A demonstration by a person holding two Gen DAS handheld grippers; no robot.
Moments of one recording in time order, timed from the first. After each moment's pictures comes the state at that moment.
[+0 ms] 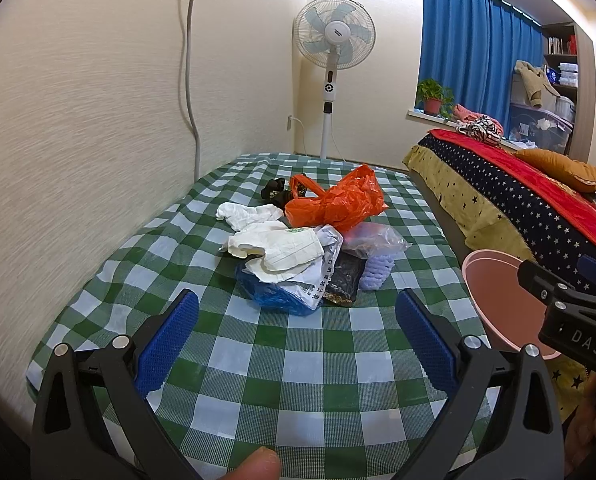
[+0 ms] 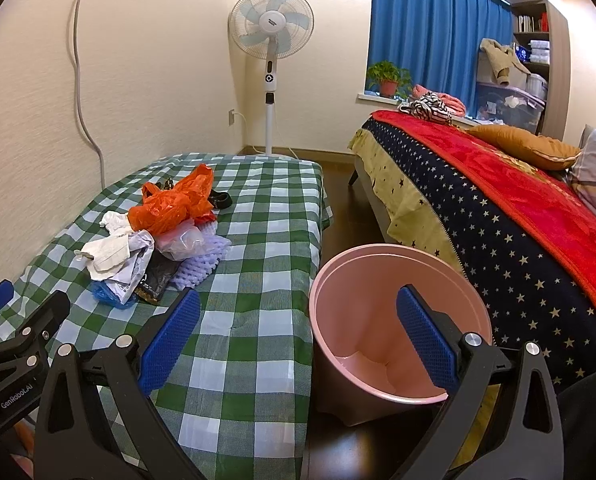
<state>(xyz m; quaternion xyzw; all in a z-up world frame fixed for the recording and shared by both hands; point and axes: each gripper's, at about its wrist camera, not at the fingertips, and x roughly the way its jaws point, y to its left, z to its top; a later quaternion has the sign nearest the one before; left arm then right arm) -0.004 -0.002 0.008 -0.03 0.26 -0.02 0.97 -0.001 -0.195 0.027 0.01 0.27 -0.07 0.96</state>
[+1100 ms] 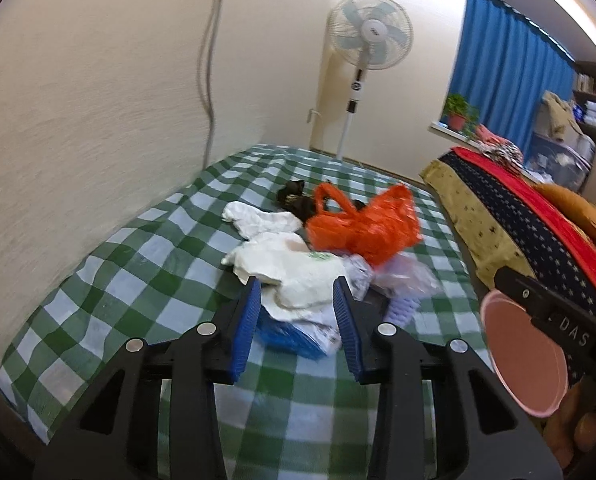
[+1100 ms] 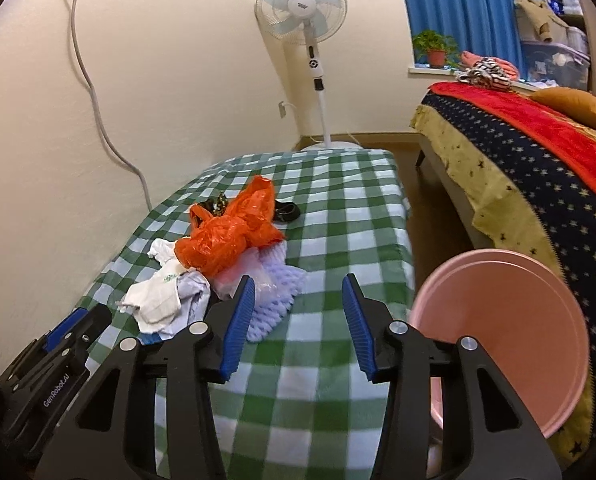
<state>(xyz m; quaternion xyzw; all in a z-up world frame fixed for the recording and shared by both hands) 0.057 0.024 -0.001 -0.10 0.27 0.01 0.96 0.086 -0.177 0.020 0.10 0.30 0.04 0.95</state>
